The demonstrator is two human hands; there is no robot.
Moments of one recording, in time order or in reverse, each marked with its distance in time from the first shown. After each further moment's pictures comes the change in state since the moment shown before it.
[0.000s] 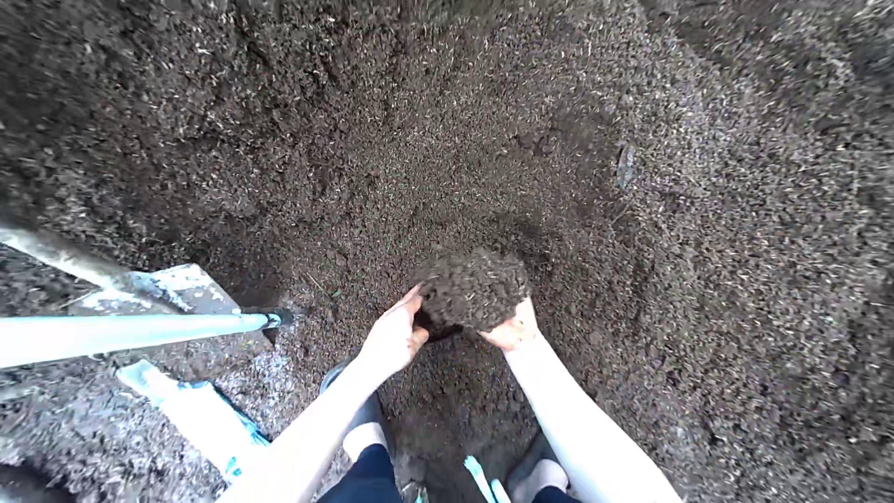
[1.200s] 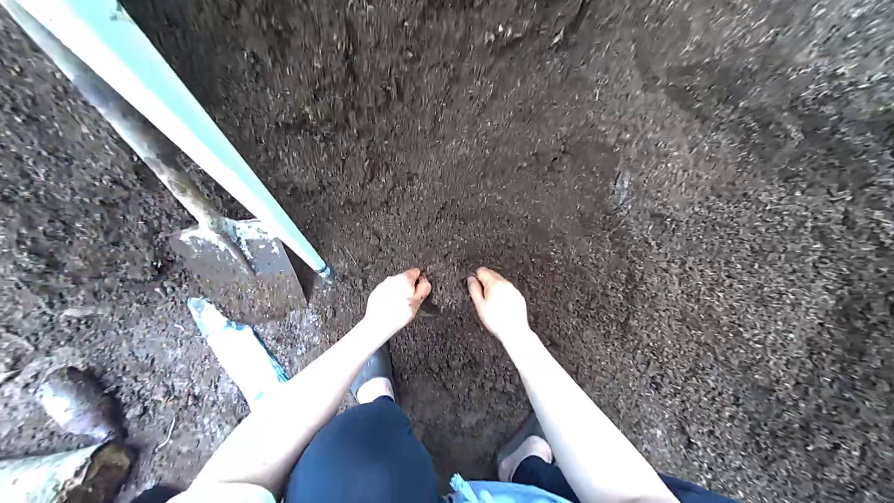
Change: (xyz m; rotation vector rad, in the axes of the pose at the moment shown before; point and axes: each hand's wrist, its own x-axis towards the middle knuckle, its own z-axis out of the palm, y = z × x) left_hand -0.060 0.007 -0.029 0.113 0.133 -0.195; right_hand -0.036 0.037 0.066 -2.321 0.285 -0.180
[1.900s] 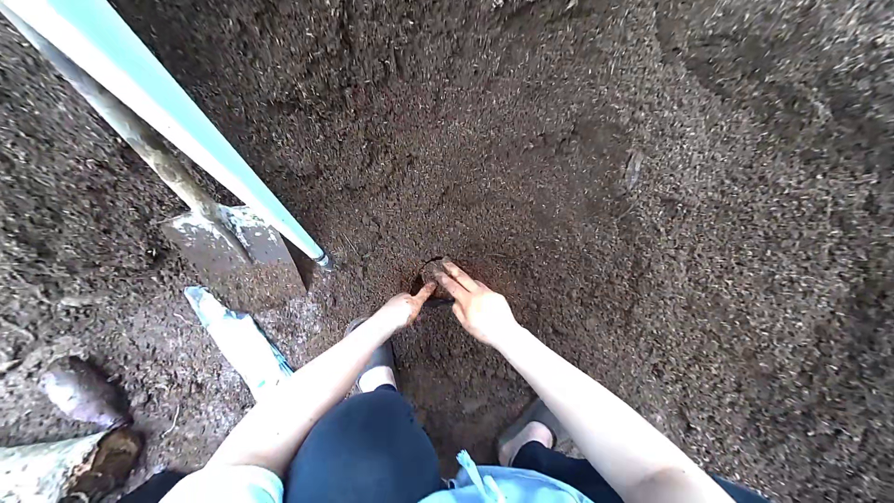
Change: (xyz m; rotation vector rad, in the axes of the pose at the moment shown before) left_hand 0.020 -0.035 0.055 -0.263 -0.318 -0.284; right_hand -0.007 0.015 0.039 -0.149 -0.126 -0.417
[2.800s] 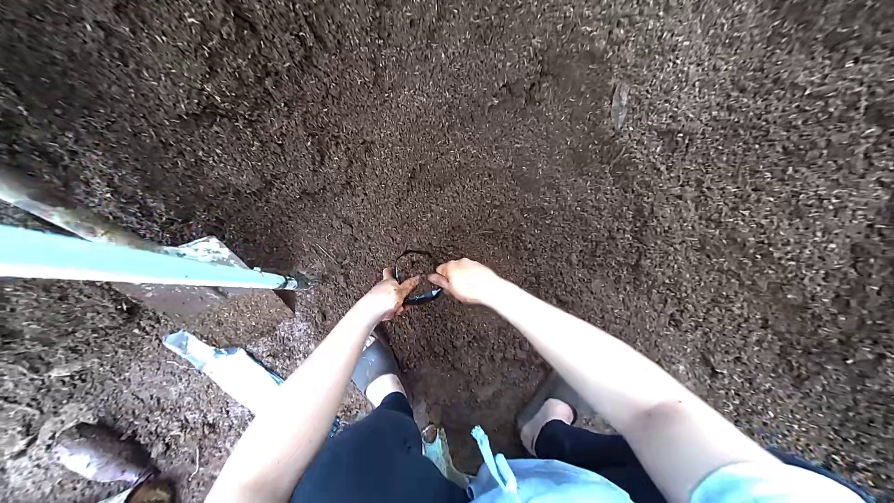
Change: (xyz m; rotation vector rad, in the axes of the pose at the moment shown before) left_hand 0.039 0.024 -0.016 0.043 -0.040 -0.086; right_hand 0.050 0.026 -0.027 0.284 -0.452 0.256
